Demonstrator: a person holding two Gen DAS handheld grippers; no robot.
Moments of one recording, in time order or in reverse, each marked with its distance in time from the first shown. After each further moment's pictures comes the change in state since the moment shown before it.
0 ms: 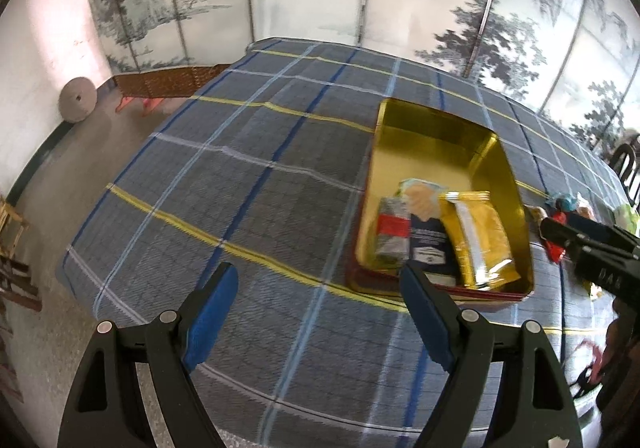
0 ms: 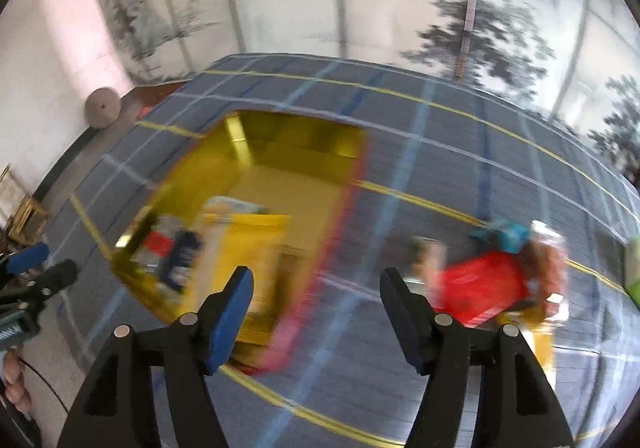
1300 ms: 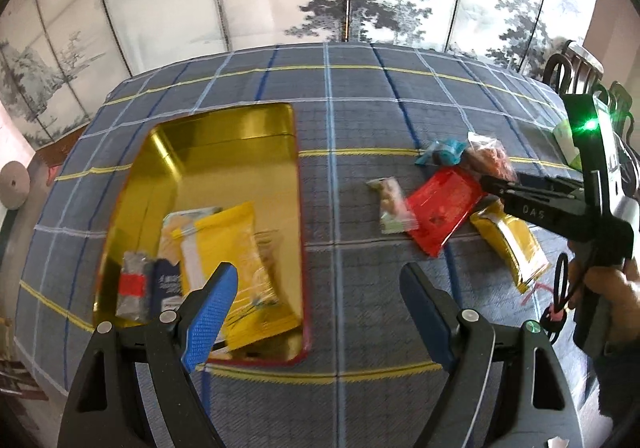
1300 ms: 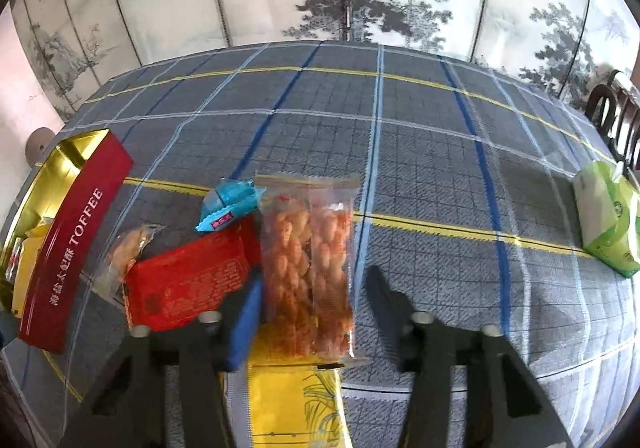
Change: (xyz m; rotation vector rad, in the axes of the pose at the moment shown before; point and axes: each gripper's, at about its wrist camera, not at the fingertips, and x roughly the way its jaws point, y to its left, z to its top) left arm 0.033 -0.202 0.007 0.306 0.037 -0.160; right arm 0.040 -0.196 -0.033 0.178 0.024 -0.129
